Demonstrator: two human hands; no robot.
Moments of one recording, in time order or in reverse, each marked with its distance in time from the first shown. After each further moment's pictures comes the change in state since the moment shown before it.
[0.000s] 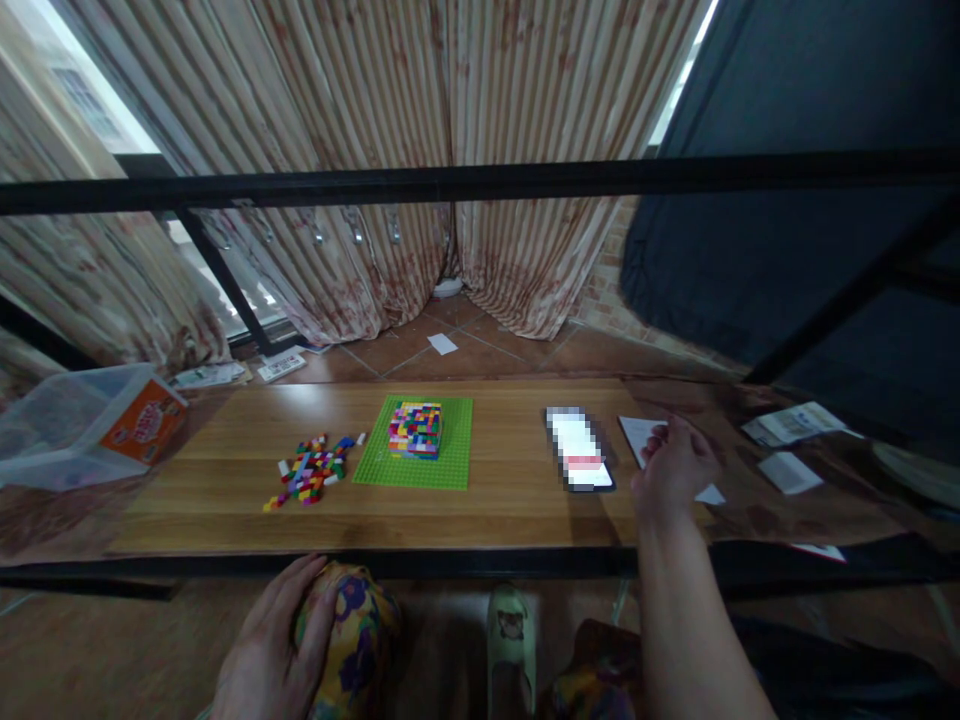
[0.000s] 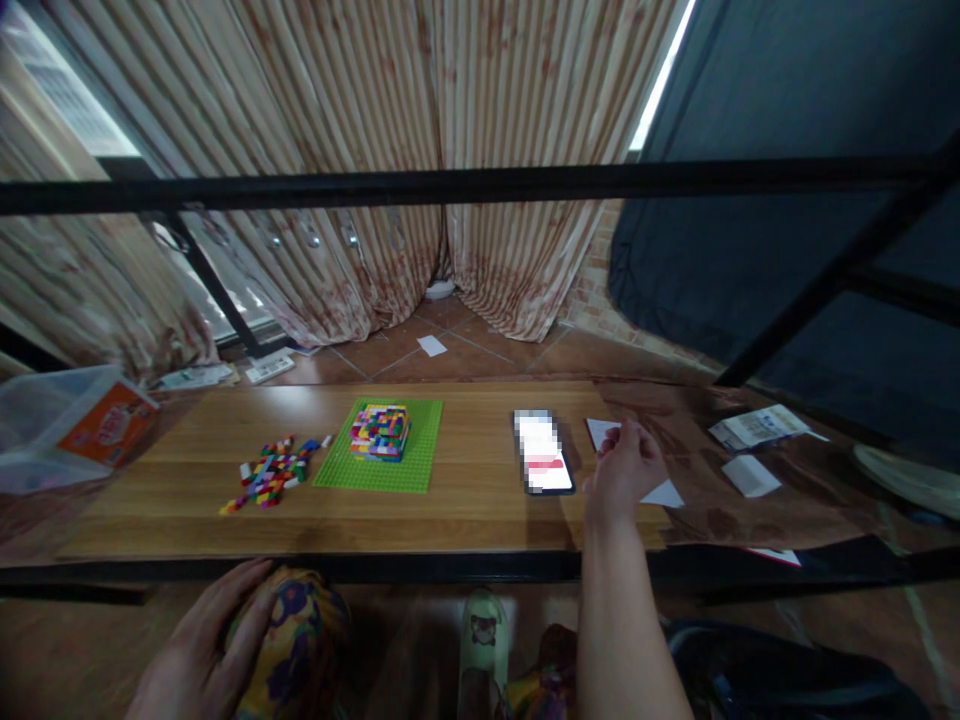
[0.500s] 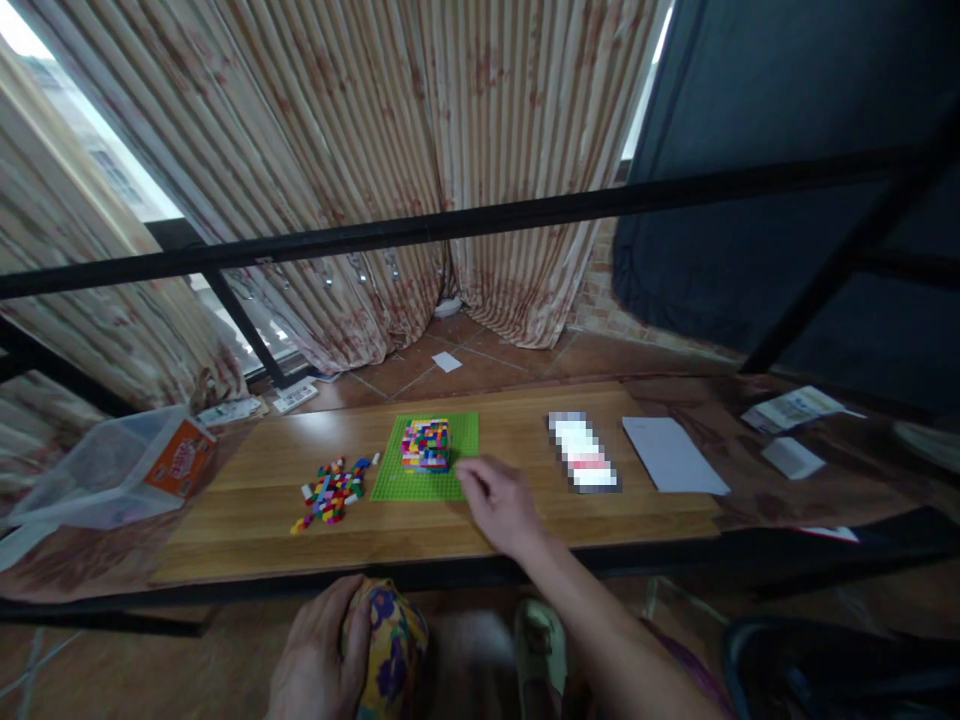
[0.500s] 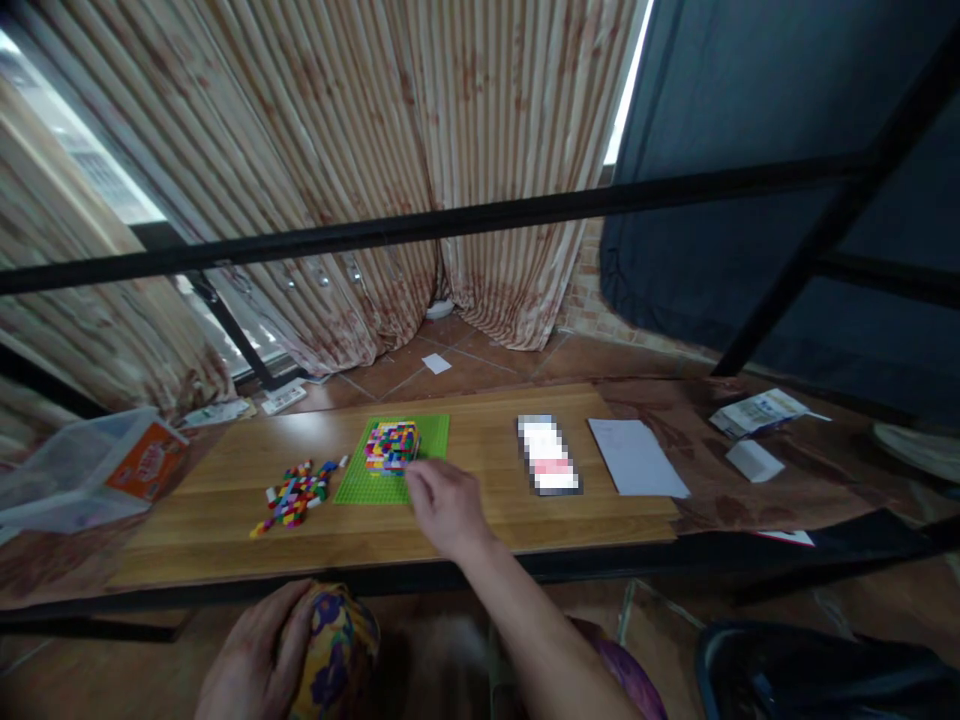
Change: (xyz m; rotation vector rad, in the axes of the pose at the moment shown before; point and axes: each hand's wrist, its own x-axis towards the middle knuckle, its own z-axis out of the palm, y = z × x) left_hand -0.001 0.007 0.002 0.111 0.054 0.164; right_hand -0.178 0.002 0.020 -0.266 -1.198 -0.627
